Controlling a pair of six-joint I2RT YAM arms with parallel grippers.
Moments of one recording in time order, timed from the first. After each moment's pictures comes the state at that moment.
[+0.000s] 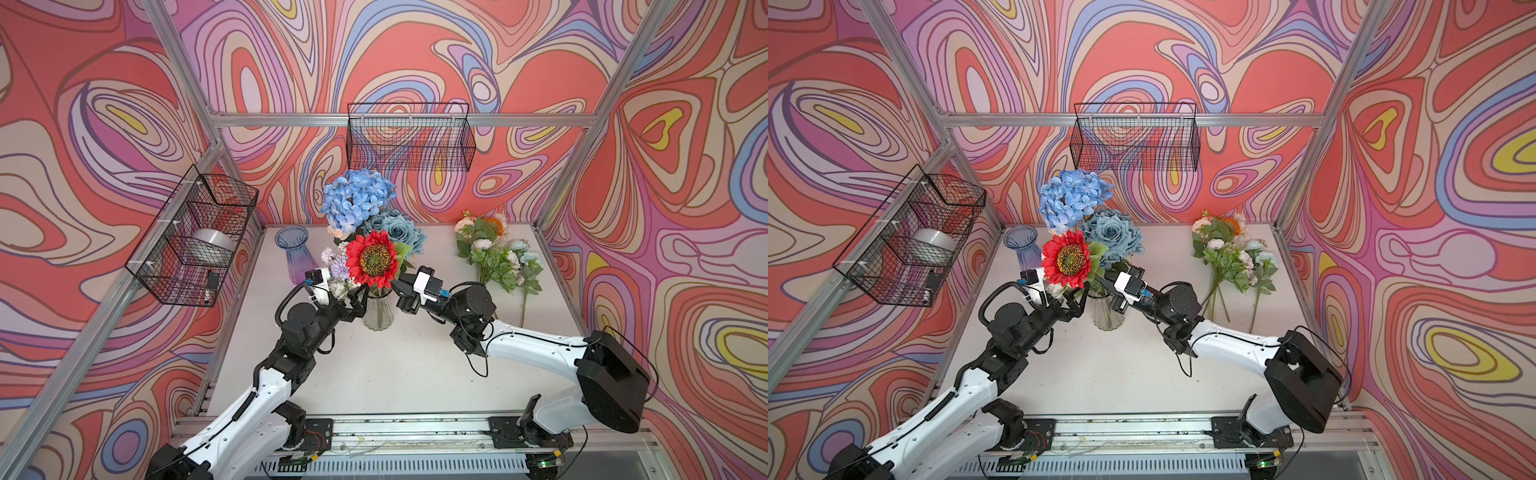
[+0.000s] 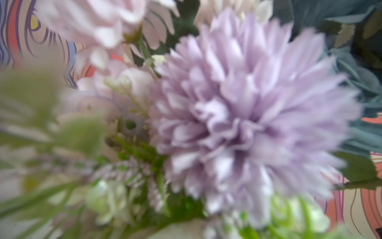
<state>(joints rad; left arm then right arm) -0.42 0.84 0.41 0.38 0.09 -0.55 0.86 1.49 0.85 1.15 -0.37 -0.27</state>
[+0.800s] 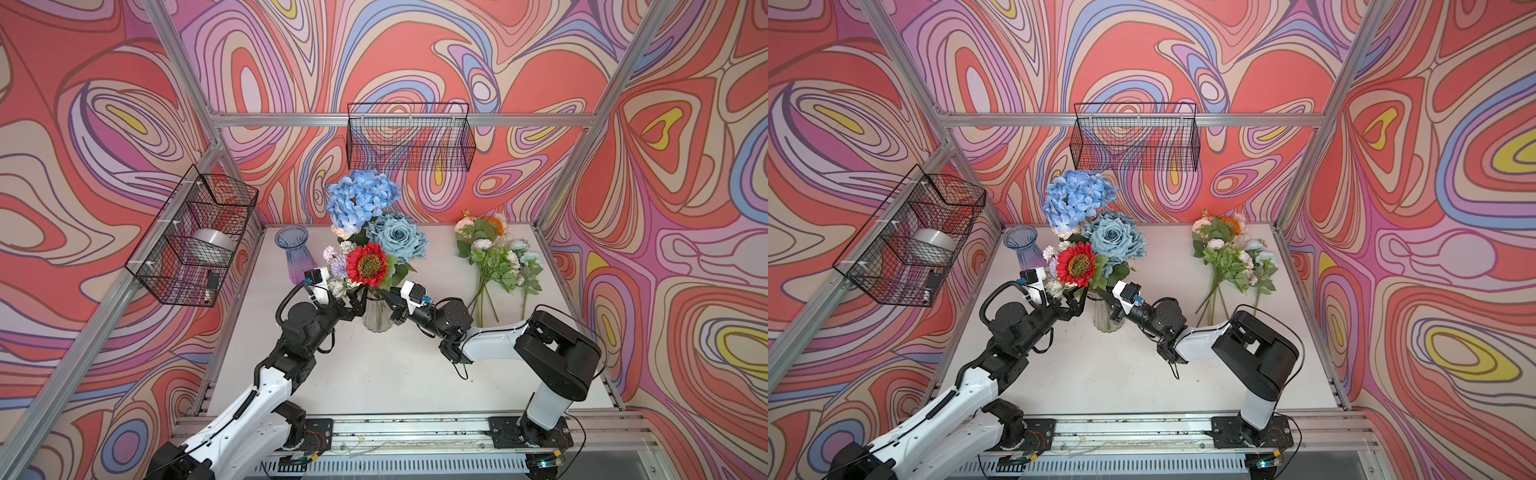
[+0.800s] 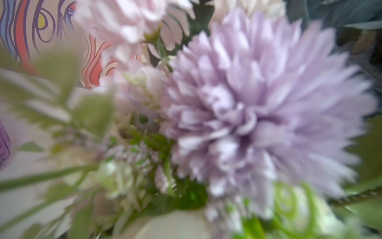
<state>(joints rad) -0.42 0.85 0.41 0.39 0.08 -0.56 0.86 1.76 0.72 1.39 -0.24 -0.12</state>
